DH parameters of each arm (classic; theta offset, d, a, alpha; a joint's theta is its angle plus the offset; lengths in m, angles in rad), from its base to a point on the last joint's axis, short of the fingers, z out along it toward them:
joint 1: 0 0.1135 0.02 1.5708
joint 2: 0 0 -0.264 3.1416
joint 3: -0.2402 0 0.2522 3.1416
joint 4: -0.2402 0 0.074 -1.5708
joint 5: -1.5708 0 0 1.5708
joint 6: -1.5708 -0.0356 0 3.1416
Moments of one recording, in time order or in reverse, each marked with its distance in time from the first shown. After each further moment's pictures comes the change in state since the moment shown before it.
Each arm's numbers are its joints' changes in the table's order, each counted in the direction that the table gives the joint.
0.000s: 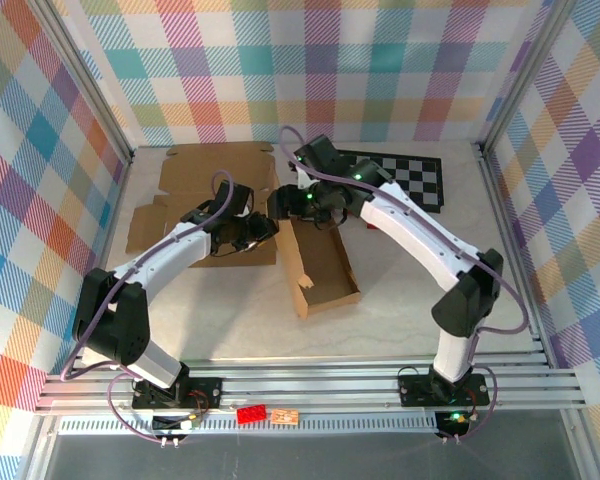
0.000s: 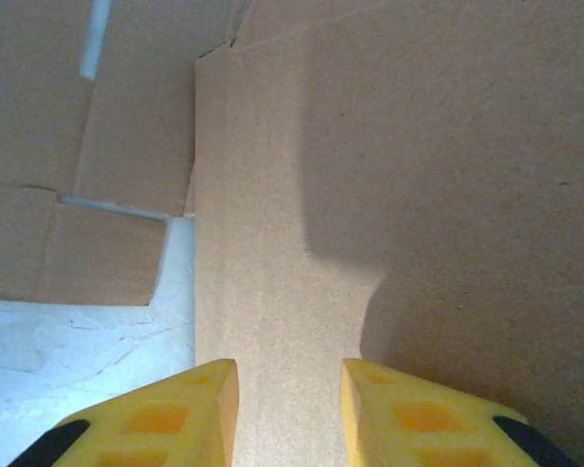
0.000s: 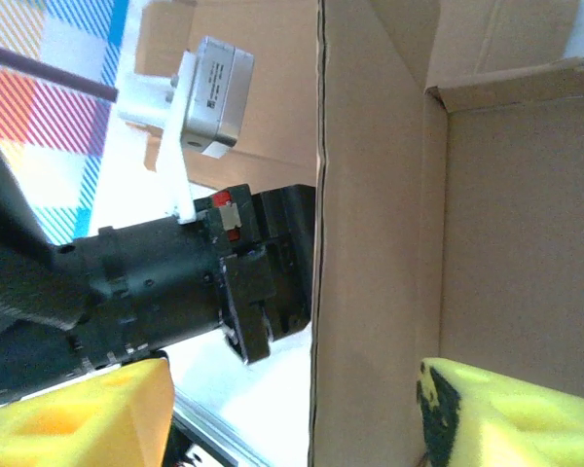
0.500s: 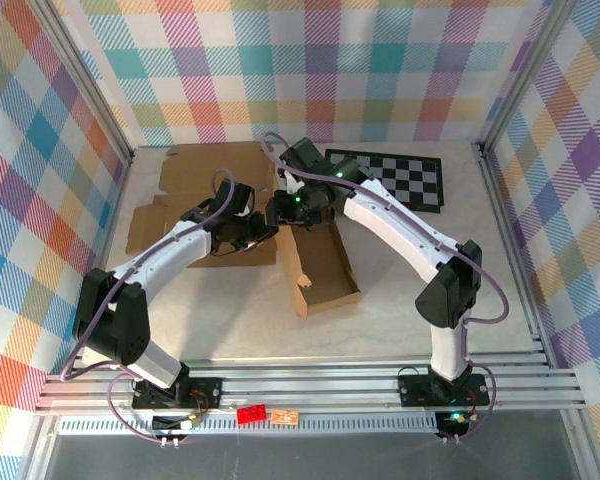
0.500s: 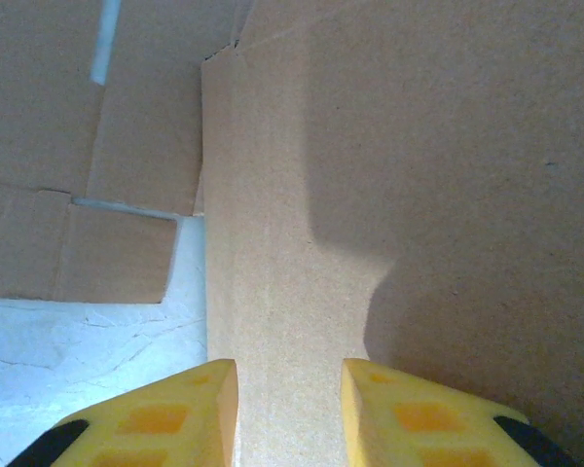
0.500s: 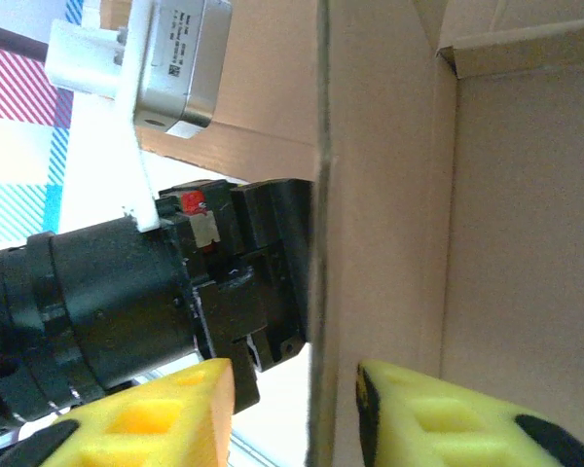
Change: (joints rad) left arm -0.003 -0.001 -0.024 -0.037 0.019 -0.035; right arm 0.019 -0.089 -0.083 -0.065 -0.007 -0.008
